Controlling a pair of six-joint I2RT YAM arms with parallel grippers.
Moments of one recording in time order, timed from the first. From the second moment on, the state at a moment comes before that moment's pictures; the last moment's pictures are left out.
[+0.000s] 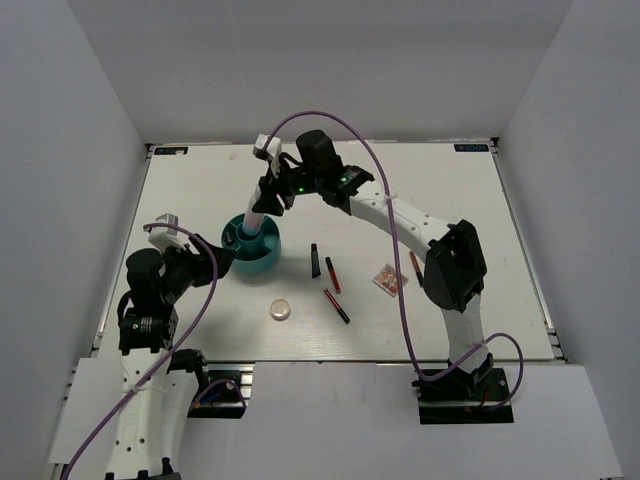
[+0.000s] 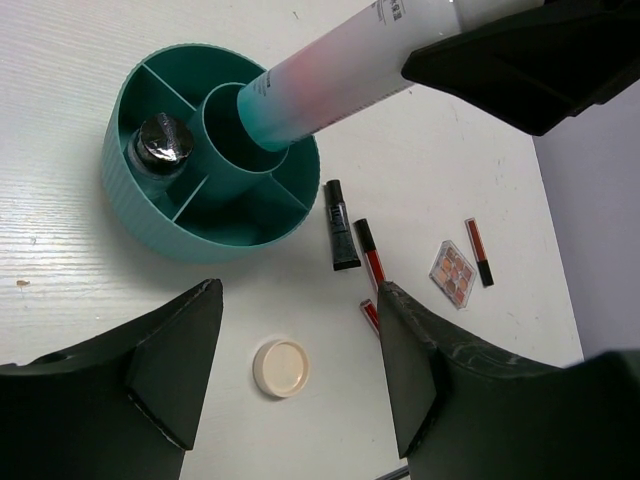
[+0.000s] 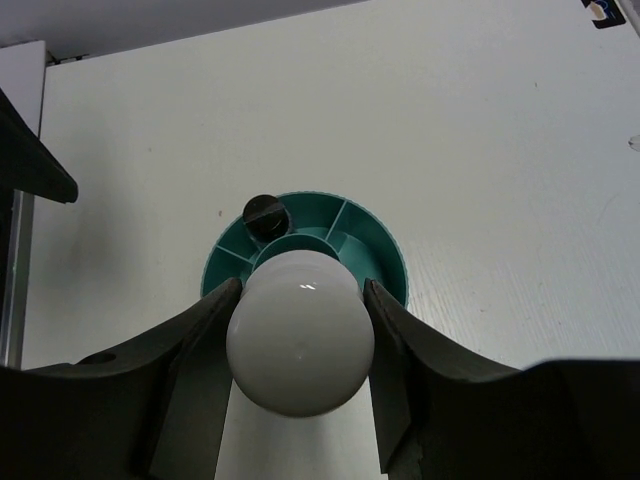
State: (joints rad) left arm 0.07 0.51 0.60 -0.43 0.43 -0.50; right arm 0.80 2.04 1.88 -0.23 -0.64 -0.17
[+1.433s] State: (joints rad) left arm 0.02 0.80 0.70 -0.31 0.70 -0.52; right arm 0.73 1.93 1.81 -0.27 -0.51 -0.21
